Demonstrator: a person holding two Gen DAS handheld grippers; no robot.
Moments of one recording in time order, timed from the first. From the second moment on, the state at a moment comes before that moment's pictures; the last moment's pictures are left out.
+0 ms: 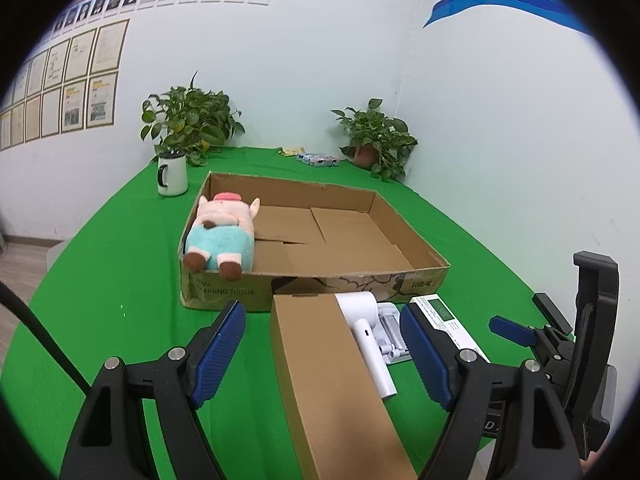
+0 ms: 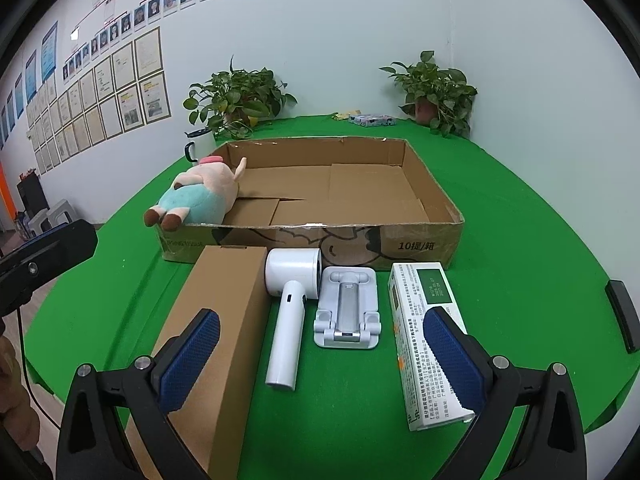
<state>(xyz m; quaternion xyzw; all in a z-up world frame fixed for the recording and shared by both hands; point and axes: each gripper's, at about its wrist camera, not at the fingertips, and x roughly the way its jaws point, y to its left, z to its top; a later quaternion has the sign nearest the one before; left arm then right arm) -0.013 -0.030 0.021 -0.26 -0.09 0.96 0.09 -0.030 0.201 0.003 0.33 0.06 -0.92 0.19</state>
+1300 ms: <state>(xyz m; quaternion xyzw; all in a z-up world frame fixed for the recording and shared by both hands) -0.011 -0.087 -0.089 -0.43 -0.28 0.84 0.19 0.046 0.157 -0.070 0.46 -0.05 -0.78 0.43</state>
